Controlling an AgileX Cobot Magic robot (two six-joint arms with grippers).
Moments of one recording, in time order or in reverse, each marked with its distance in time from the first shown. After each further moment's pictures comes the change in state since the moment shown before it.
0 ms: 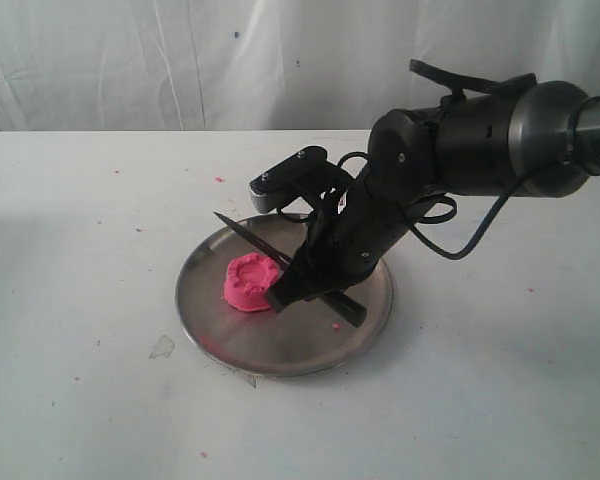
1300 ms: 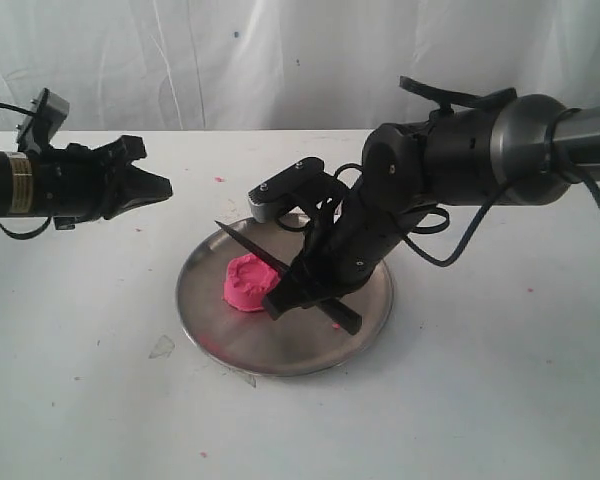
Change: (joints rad) left arm 0.205 1.149 -0.687 0.920 -0.639 -0.571; right arm 0.000 0.038 0.000 0.020 -0.024 -0.002
